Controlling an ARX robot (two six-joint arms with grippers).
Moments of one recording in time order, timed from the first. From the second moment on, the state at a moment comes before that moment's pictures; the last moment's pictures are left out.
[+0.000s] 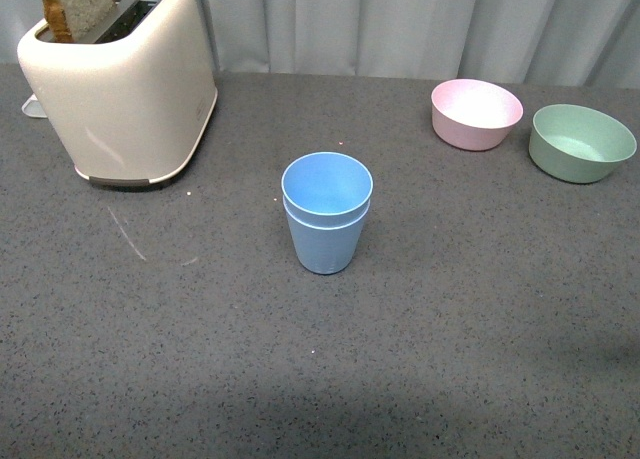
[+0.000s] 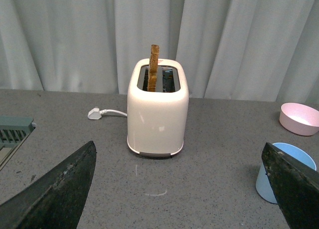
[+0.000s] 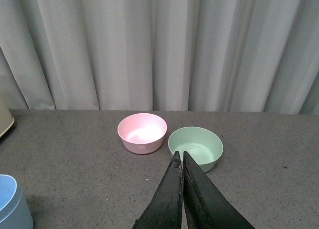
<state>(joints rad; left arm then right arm) 0.00 0.00 0.02 0.00 0.00 0.00 0.09 1.09 0.09 0.99 0.08 0.00</state>
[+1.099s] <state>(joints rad) 0.00 0.00 0.02 0.00 0.00 -0.01 0.00 0.32 0.00 0.32 0.00 0.00</state>
